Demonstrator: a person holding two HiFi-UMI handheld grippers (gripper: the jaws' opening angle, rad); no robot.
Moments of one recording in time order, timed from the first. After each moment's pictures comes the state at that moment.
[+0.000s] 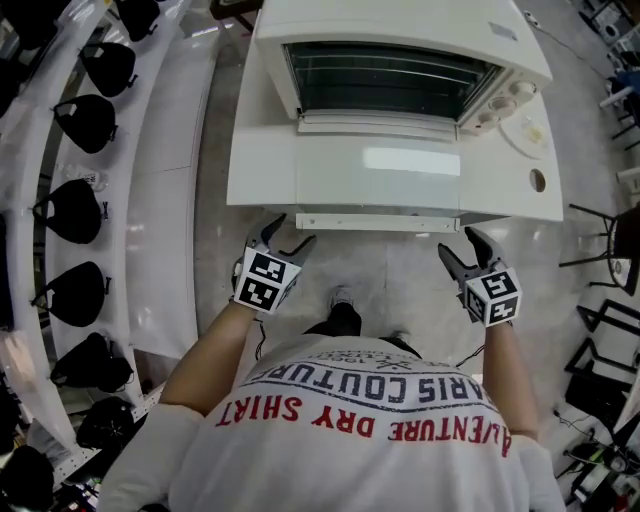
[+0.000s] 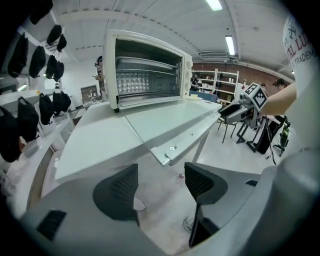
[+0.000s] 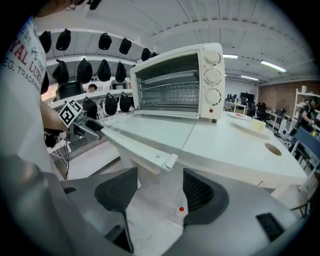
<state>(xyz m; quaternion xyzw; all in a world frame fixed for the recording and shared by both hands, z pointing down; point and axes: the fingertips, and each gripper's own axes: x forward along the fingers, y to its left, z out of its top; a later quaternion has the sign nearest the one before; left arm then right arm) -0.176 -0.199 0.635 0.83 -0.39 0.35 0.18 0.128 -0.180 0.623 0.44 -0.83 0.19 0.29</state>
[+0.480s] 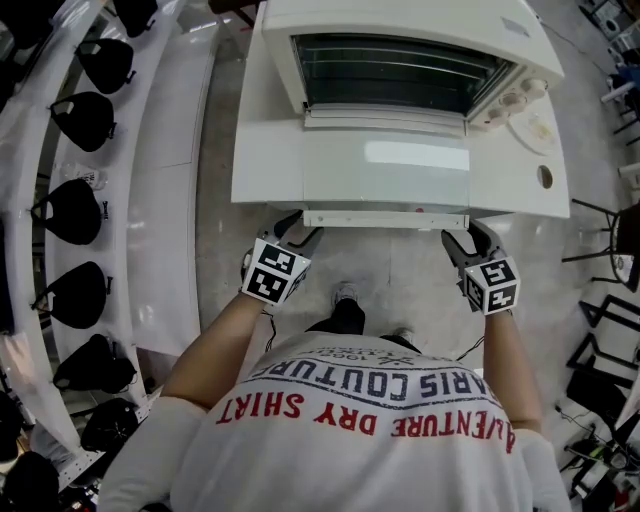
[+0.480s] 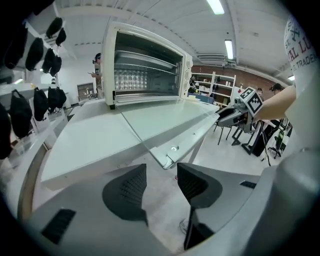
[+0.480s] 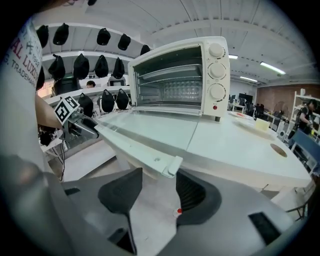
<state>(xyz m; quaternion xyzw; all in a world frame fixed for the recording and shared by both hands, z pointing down) -0.168 -0.206 0.648 0.84 -0.37 0.34 0.19 0.117 -0.197 0.642 0.45 -0.82 0.19 0.30</state>
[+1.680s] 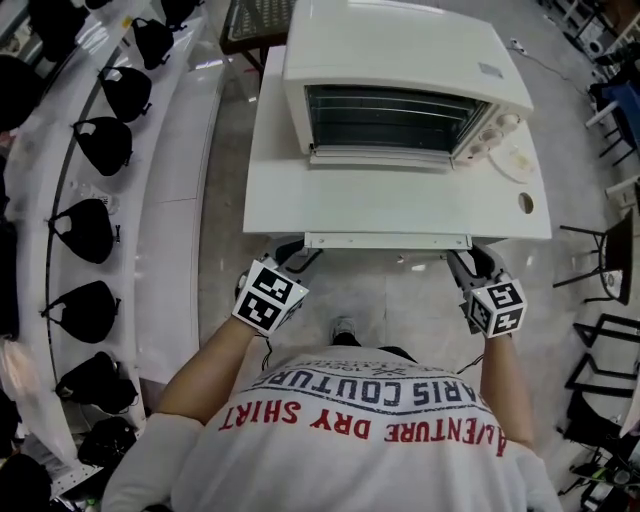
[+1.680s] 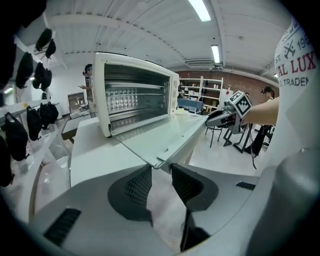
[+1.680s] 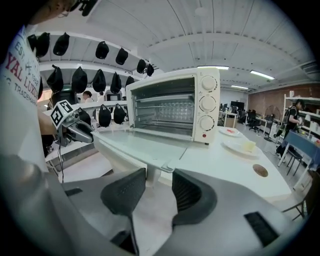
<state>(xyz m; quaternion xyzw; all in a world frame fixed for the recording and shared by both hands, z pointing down) -0.163 -0.201 0.559 0.88 -0.33 0.32 0.14 0.118 -0.200 0.560 0.49 -0.82 0.16 0.25</state>
